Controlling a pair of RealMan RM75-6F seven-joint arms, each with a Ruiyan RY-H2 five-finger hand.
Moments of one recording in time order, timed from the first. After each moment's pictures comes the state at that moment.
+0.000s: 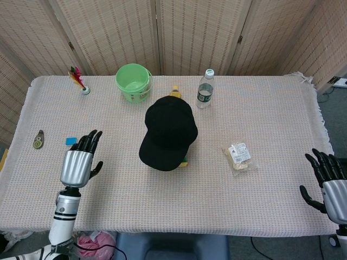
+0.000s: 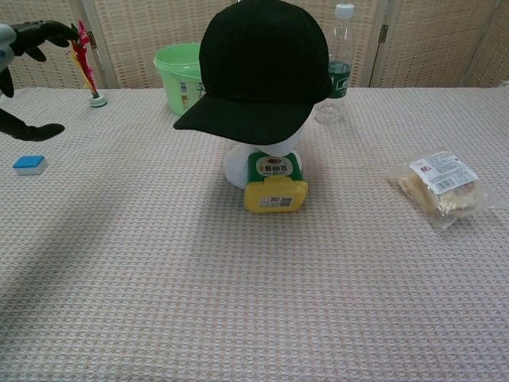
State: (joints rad) left arm -0.44 -1.46 -0.19 -1.75 1.33 1.47 0.68; right arm 0.02 -1.00 0.04 -1.67 -1.62 1.60 0.07
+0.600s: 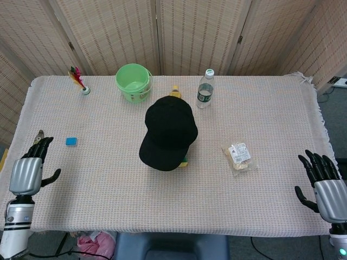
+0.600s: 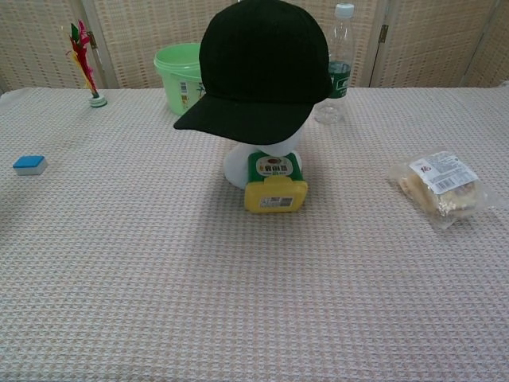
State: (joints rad) left arm -0.27 -1.17 -0.15 -1.77 1.28 1.45 0.32; right arm 0.03 -1.03 0.03 -1.69 -1.61 1.56 -0.04
